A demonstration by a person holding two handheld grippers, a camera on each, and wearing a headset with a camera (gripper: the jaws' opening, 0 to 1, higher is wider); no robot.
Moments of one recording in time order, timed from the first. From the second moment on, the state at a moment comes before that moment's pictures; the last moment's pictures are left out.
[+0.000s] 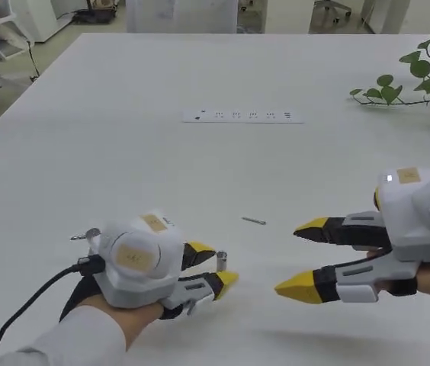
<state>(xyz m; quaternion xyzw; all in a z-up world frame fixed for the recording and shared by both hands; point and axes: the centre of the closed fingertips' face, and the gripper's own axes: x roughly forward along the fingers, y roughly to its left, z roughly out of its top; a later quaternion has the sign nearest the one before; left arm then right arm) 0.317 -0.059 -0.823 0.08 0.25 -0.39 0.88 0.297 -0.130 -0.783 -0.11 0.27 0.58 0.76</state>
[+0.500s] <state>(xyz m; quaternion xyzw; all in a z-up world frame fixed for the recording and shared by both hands) 0.288 -0.041 -0.792 0.04 0.22 -0.47 0.85 0.303 -0.130 -0.790 -0.12 0.28 0.58 0.76</state>
